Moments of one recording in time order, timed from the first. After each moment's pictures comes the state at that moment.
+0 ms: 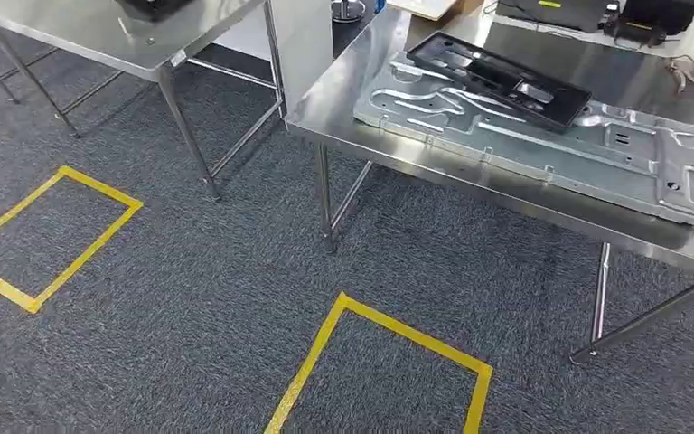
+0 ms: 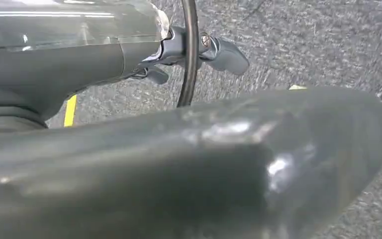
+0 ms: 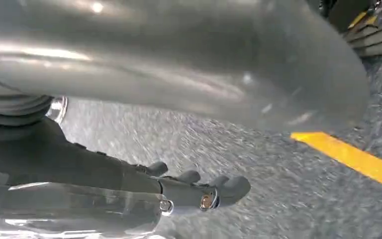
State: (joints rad) left arm -0.06 -0.18 1.34 -0.23 -1.47 0.06 -0.40; right arm 0.00 0.15 -1.11 -0.23 1.03 -0.15 0.01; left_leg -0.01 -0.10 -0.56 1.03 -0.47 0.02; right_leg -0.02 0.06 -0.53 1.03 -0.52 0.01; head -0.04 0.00
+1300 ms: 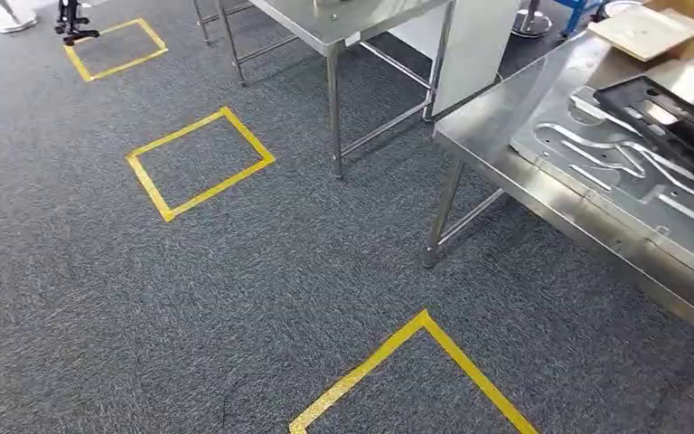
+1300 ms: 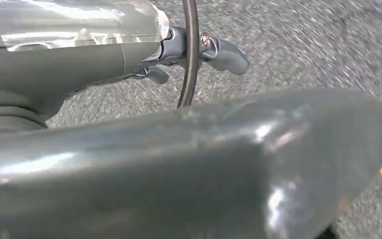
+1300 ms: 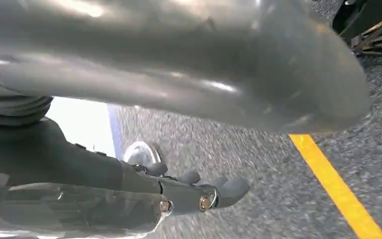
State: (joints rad) left arm -0.06 -0.18 1.34 -0.23 -1.46 0.06 -0.39; right arm 0.00 0.11 -1.08 -0.21 1.07 -0.10 0.03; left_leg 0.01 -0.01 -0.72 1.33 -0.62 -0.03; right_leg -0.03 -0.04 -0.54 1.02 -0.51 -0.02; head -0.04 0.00
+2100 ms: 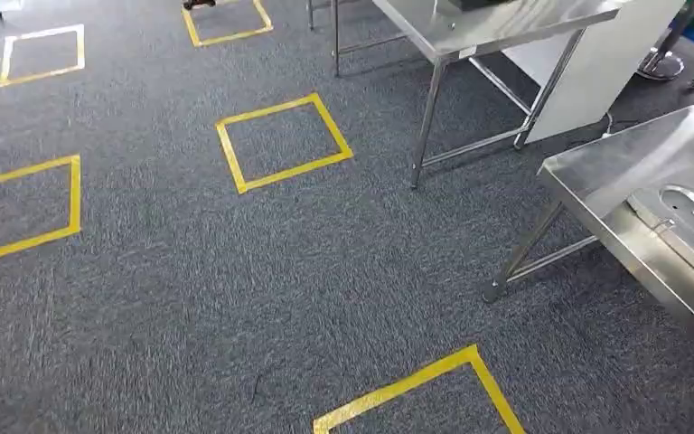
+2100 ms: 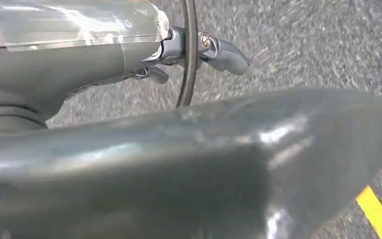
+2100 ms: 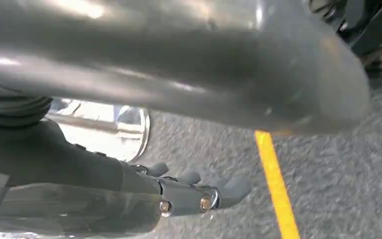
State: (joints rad) left arm -0.05 -0.18 1.34 -0.23 -1.46 0.06 -0.39; right arm 0.00 0.13 -1.08 -0.21 1.07 -0.10 0.03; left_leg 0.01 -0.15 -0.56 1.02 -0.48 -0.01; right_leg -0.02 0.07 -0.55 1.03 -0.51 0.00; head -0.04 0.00
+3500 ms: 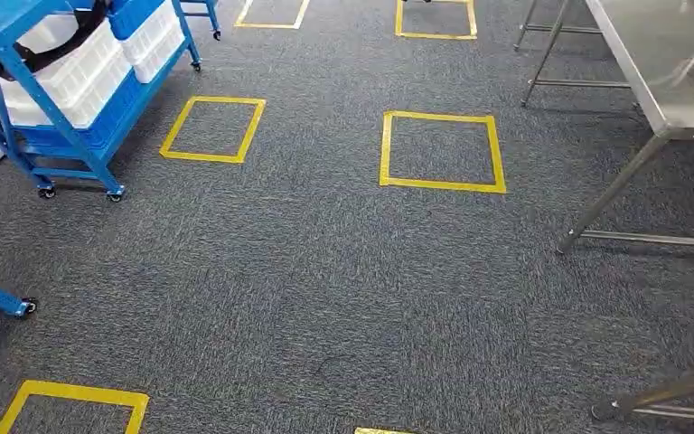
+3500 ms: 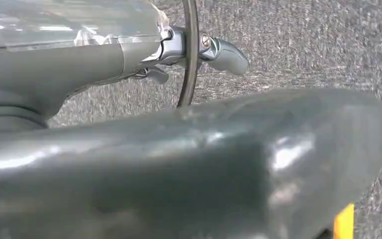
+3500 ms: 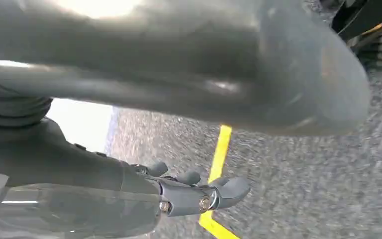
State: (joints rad) left arm -0.05 -0.18 1.35 -0.23 -1.46 0.05 -0.38; right arm 0.00 0.10 -1.08 -0.21 1.10 -0.07 0.03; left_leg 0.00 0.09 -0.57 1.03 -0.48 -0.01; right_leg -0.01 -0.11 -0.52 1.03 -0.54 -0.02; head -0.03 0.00
